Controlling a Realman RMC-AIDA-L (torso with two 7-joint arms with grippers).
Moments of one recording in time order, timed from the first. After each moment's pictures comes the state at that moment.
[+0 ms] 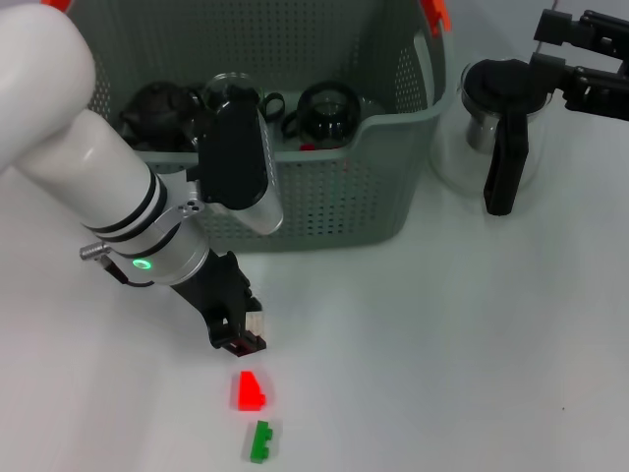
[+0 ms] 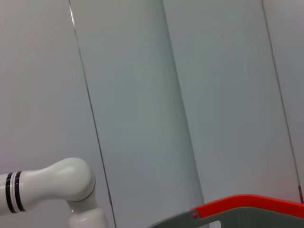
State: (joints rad) left arm -0.73 -2.17 1.31 0.95 2.66 1.40 -1.88; right arm 0.61 2.02 -0.49 -0.82 -1.79 -1.84 1.57
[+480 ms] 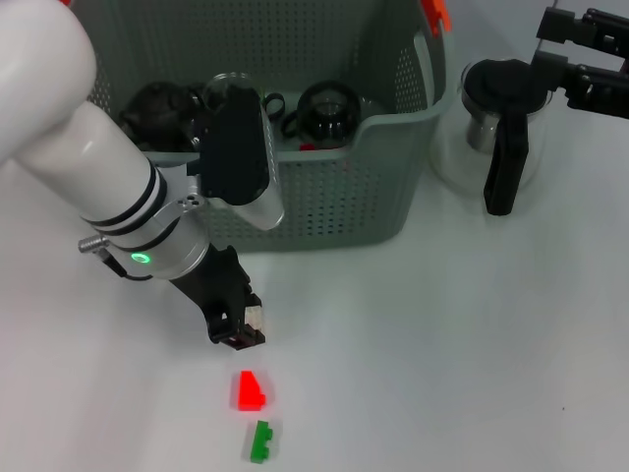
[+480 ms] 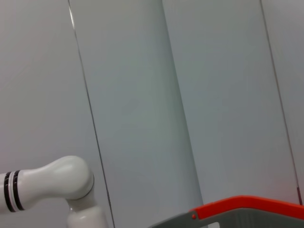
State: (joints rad) left arm -0.73 -2.17 1.31 0.98 2.67 1.42 -1.88; right arm 0.61 2.02 -0.49 -0.82 -1.79 -1.84 1.57
